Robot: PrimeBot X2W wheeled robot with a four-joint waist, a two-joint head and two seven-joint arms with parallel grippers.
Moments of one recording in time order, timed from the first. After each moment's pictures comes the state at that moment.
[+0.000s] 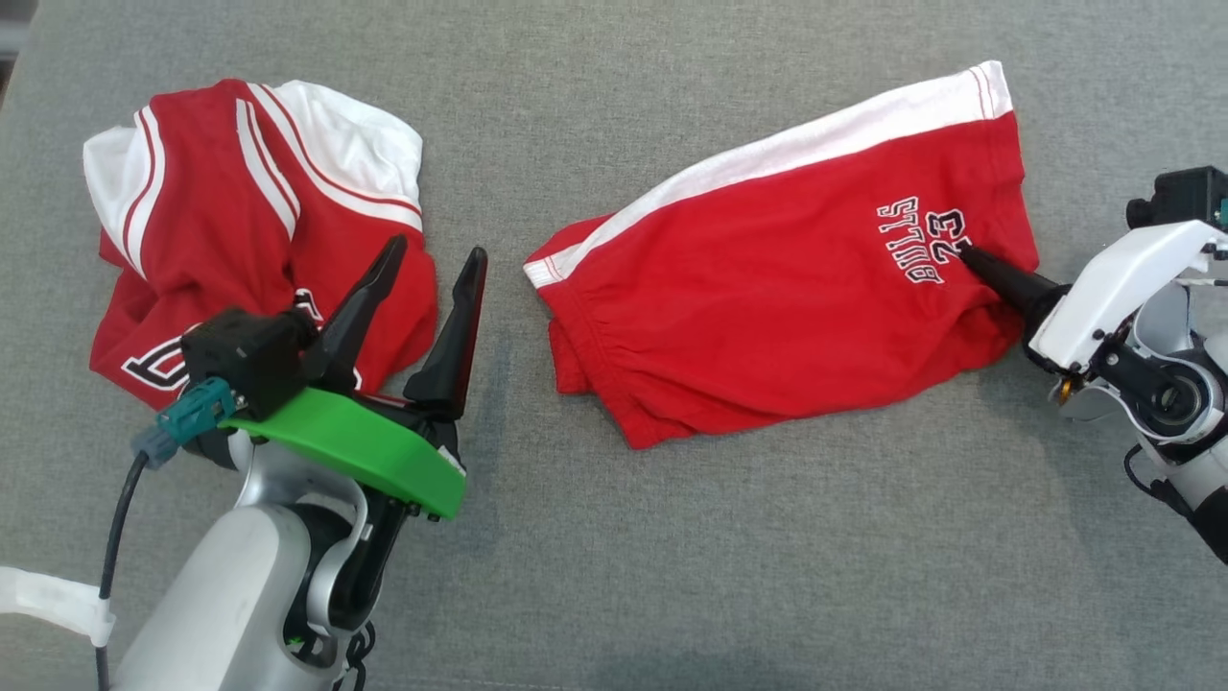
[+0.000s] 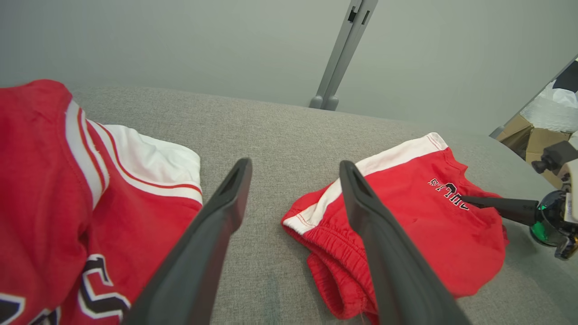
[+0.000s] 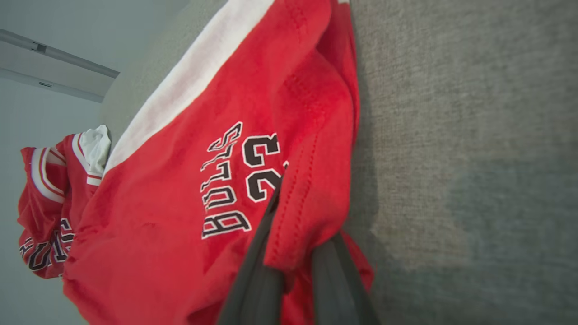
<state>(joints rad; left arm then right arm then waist) -0.32 0.23 -0.47 -0.14 -0.66 0.12 0.01 -0.56 -0.57 0.65 0.38 1.33 -0.01 0.26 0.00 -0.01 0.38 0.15</state>
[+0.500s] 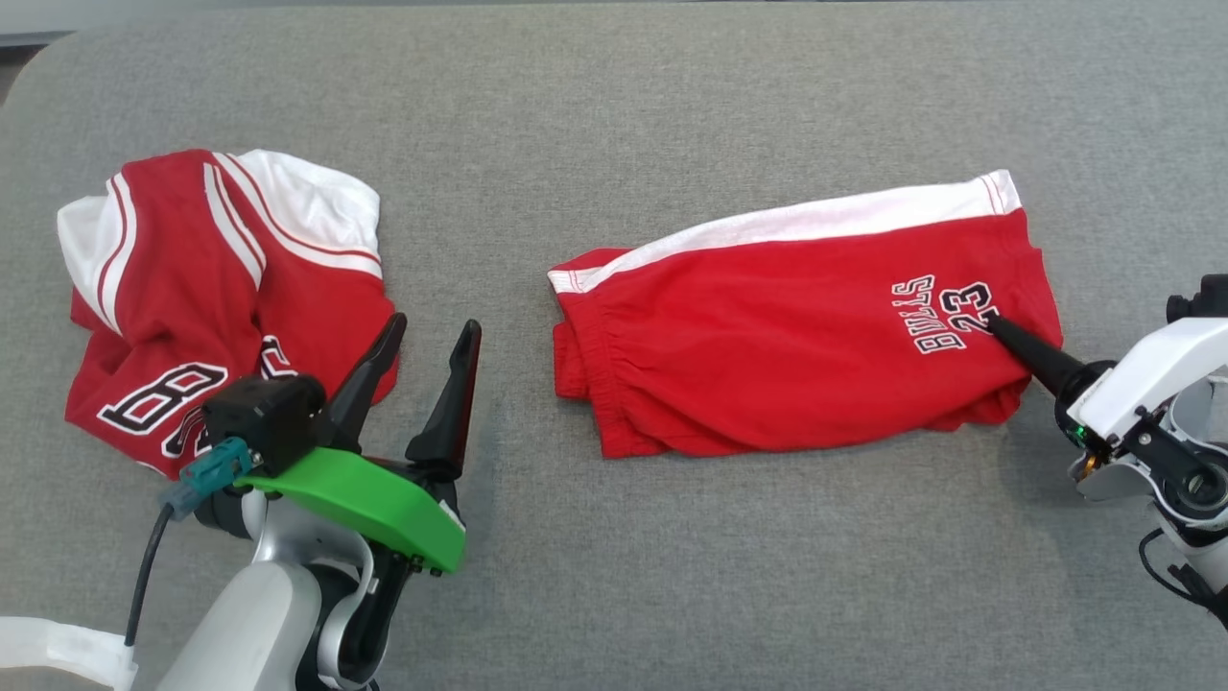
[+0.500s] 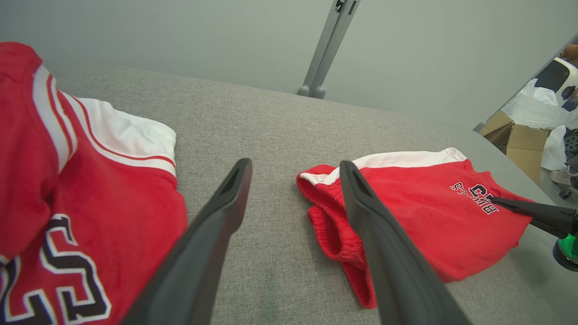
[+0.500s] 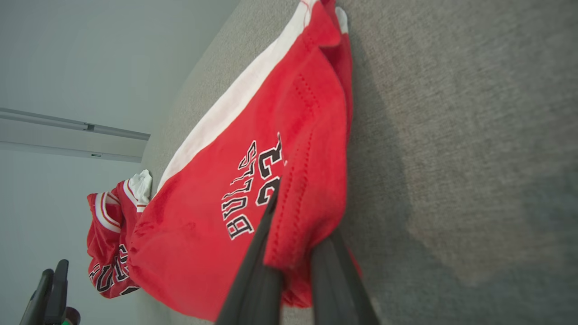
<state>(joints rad) -0.22 0.22 -0.45 -0.09 -0.67 0.12 -0.02 -0.37 -0.57 0.54 0.36 1.49 0.04 0.20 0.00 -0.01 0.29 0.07</state>
